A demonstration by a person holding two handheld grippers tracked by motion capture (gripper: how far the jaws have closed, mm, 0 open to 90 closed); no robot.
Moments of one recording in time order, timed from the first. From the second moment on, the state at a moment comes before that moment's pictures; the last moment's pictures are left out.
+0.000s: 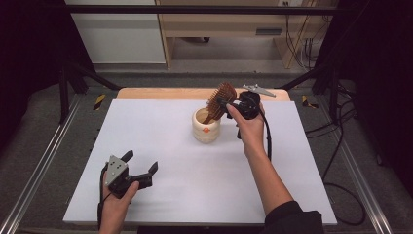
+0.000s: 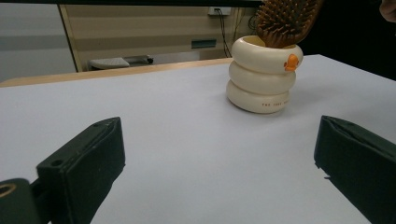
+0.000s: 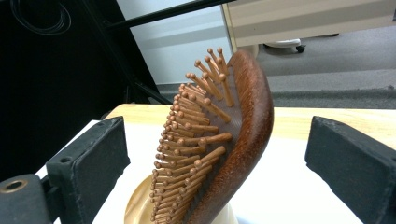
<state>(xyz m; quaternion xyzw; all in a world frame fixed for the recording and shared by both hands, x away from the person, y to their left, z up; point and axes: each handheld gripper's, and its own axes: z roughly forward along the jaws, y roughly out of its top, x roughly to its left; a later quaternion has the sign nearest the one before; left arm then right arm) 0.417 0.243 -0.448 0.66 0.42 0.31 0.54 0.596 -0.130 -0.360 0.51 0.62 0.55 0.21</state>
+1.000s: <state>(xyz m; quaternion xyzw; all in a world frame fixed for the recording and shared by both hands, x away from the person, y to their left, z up) 0.417 0.244 -0.447 0.66 0.42 0.31 0.54 0.569 -0.151 -0.333 0.47 0.60 0.59 0.29</state>
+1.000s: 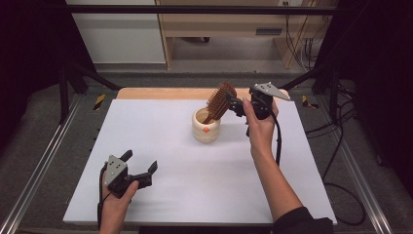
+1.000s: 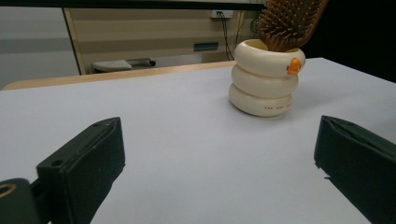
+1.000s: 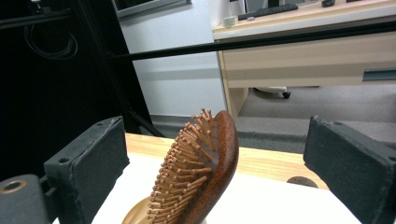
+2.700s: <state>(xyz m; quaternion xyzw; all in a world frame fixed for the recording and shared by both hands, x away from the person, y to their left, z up) 0.402 0.287 -0.437 0.65 0.40 0.34 0.55 0.537 -0.188 -0.304 0.40 0.63 0.60 0.30</state>
